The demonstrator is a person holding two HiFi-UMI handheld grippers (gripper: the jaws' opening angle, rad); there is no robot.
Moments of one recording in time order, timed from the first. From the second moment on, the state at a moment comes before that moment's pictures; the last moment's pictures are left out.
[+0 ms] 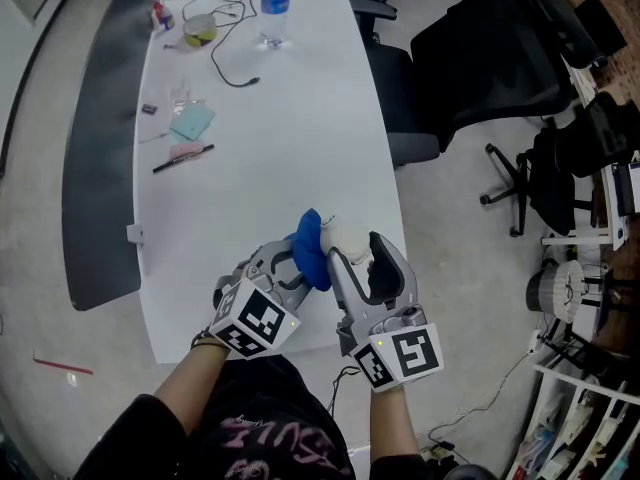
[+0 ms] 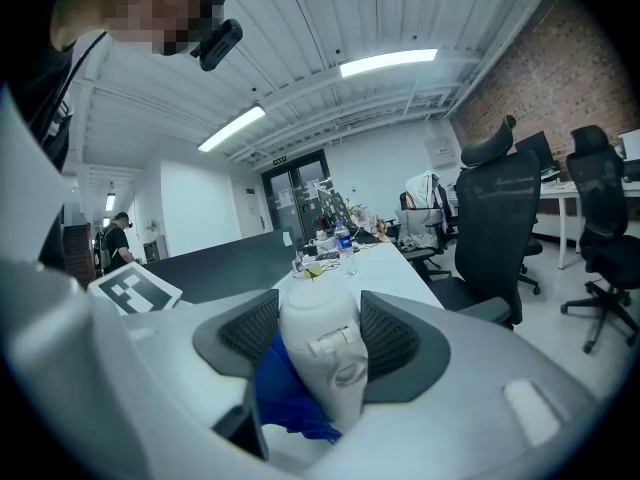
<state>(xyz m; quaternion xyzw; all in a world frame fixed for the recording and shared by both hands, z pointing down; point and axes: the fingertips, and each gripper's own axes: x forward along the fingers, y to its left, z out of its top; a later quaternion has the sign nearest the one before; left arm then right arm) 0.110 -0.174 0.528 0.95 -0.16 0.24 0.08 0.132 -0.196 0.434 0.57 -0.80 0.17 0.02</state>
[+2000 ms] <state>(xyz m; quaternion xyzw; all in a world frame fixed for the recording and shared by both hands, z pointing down) 0.109 -0.177 0.510 0.96 -0.15 0.24 0.06 0.133 -0.194 0.436 0.57 -0.80 0.18 0.02</state>
